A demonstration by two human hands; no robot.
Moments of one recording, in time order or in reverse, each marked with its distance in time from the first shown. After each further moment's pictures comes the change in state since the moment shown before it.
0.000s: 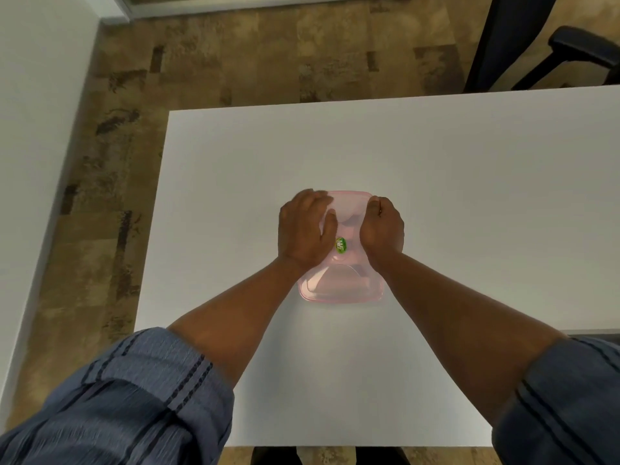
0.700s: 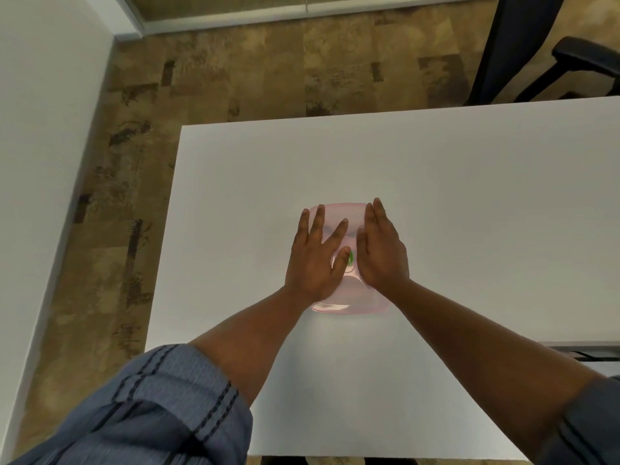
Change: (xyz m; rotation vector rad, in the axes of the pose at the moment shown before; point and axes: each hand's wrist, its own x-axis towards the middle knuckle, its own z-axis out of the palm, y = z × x) left_hand -0.032 -0.008 0.006 0.182 -0.271 0.020; right_hand -0.023 0.013 -0.012 -0.411 -0.153 -0.525
